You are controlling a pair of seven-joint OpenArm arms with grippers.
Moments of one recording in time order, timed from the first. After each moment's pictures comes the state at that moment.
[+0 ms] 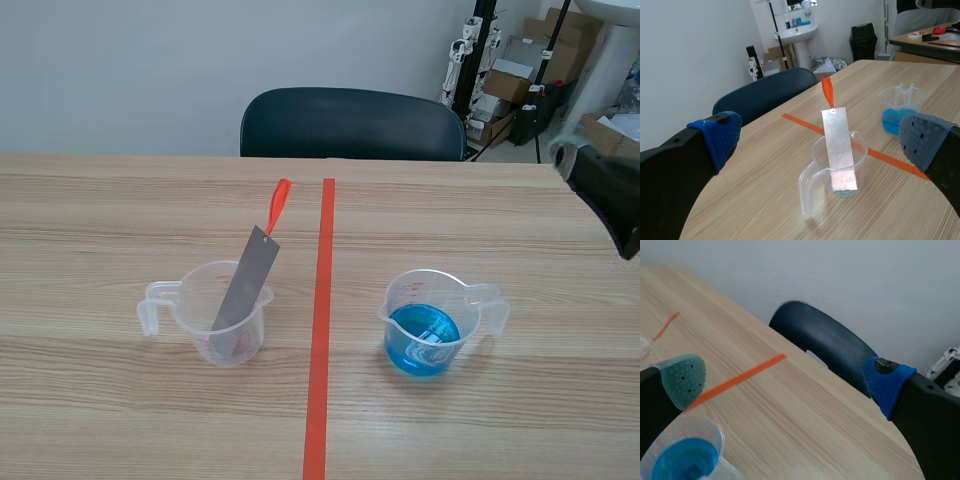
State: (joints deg) left arm 50.9 -59.1 -6.4 88.6 -14.8 -21.8 -71.8; right arm -24.2 44.6 14.7 98.8 19.4 34.8 21.9
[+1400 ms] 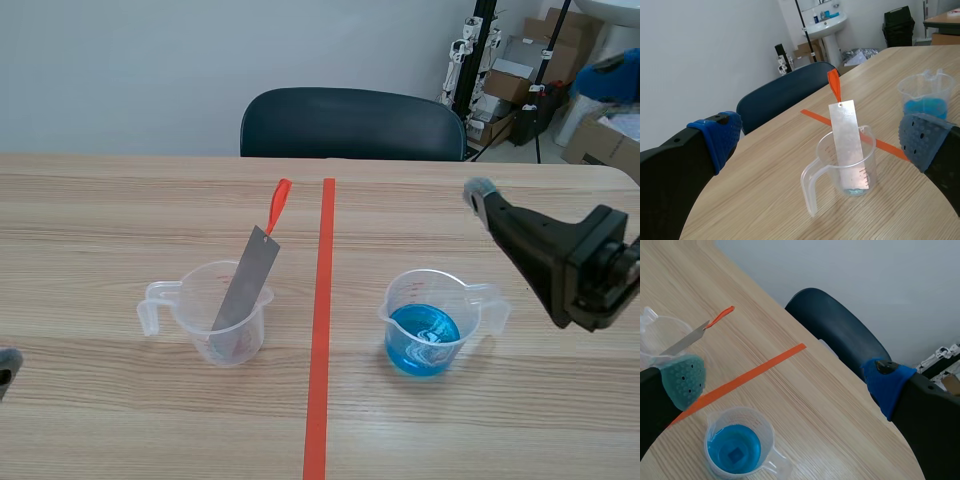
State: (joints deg) left arm 50.8 -41.0 -10.1 93.6 -0.5 -15.5 -66.2; right arm -43.9 47.8 11.9 128.2 14.9 11.5 9.6
